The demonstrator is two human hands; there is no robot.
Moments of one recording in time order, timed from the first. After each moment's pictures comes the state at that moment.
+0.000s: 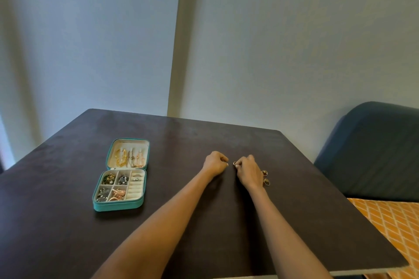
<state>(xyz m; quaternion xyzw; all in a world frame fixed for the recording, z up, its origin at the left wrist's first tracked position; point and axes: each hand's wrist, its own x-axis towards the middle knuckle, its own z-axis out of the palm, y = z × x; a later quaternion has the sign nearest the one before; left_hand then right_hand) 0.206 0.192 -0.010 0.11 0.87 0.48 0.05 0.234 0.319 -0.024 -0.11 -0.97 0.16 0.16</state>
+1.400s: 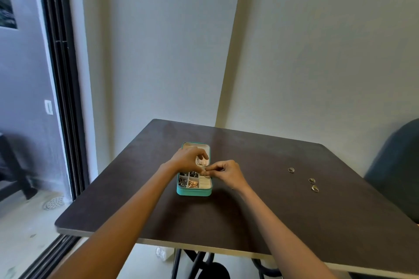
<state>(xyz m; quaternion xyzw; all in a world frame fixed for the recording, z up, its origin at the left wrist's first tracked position) 0.272 -0.058 0.034 0.20 0.96 0.20 -0.05 0.281 0.123 -0.004 0.21 -0.85 0.48 0.05</state>
